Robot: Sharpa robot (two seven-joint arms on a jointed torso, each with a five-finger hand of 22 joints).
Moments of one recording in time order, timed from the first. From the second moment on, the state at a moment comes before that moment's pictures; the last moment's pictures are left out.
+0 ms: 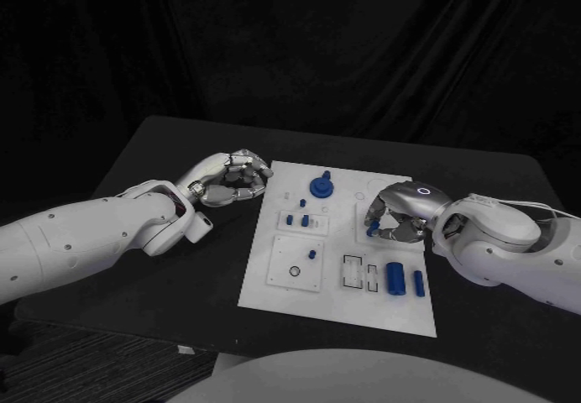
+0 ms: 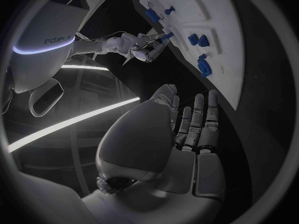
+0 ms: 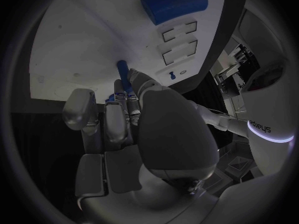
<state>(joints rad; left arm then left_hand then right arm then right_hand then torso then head) 1.20 -0.85 -0.22 1.37 -0.71 -0.25 0.60 1.65 0.04 0.00 0.18 0.58 0.58 0.11 0.43 0.35 0.10 0.19 0.86 0.44 0.45 0.19 0.77 0.48 0.15 0.63 0.26 0.21 1.27 1.23 -1.01 -0.25 1.75 -1.65 -0.34 -0.18 1.51 -0.15 0.33 0.11 0.23 1.18 0.10 0.12 0.15 1.25 0.05 0.13 0.07 1.47 -0.03 1.29 1.13 0.09 1.42 0.08 1.03 1.31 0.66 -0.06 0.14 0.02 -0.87</state>
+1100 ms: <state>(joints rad) 1.20 -0.84 -0.22 1.37 -0.71 -0.25 0.59 1.65 0.04 0.01 0.18 0.58 0.58 0.11 0.43 0.35 0.10 0.20 0.86 0.44 0.46 0.19 0.77 0.48 0.15 0.63 0.26 0.21 1.27 1.22 -0.83 -0.25 1.85 -1.70 -0.33 -0.12 1.51 -0.14 0.33 0.10 0.17 1.18 0.10 0.11 0.17 1.26 0.06 0.12 0.07 1.47 -0.03 1.29 1.13 0.09 1.42 0.08 1.04 1.31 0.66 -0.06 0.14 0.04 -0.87</state>
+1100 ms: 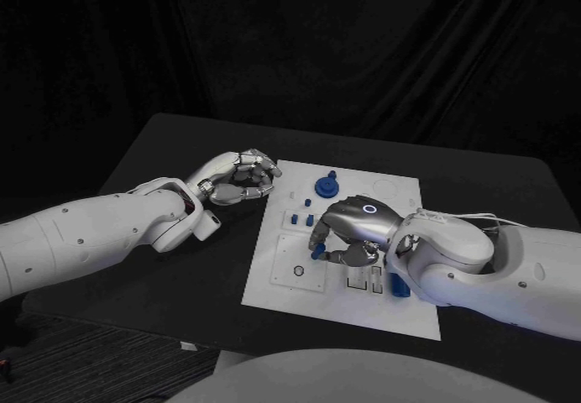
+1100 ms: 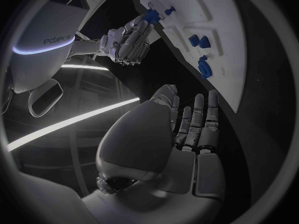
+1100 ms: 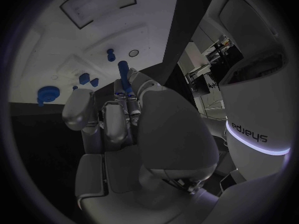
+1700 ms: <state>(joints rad) 1.20 -0.83 -0.22 1.36 -0.71 -0.24 0.59 1.65 0.04 0.01 0.18 0.58 0.58 0.11 0.43 0.35 0.10 0.20 0.86 0.44 0.46 0.19 0.77 0.48 0.15 0.63 0.26 0.21 1.28 1.19 -0.74 -0.25 1.80 -1.75 -0.29 -0.10 1.52 -0.14 0.34 0.10 0.17 1.18 0.11 0.11 0.17 1.27 0.06 0.11 0.07 1.47 -0.03 1.29 1.13 0.09 1.42 0.08 1.04 1.31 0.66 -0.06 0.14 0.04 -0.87</state>
